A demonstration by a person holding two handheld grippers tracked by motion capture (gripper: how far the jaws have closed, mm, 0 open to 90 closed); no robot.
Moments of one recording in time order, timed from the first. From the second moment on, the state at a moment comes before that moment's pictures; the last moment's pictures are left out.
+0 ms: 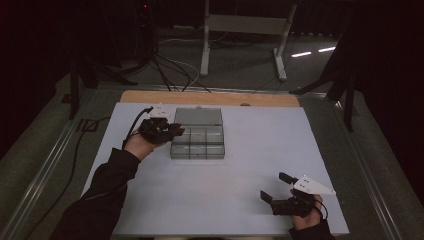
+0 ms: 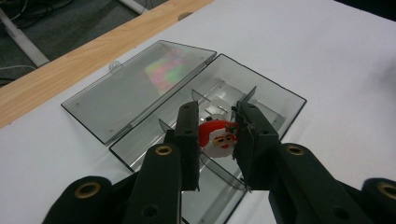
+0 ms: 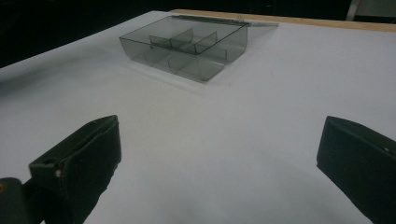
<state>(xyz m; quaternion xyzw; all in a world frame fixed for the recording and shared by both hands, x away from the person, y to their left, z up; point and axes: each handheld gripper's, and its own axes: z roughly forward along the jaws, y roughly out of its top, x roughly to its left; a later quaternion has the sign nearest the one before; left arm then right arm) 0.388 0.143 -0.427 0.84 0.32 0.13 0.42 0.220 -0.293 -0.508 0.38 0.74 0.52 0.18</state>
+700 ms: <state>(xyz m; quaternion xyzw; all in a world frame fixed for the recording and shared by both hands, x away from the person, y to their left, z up) 0.417 0.140 -0.457 0.84 0.34 0.12 0.41 0.220 -0.293 -0.508 0.38 0.74 0.52 0.18</state>
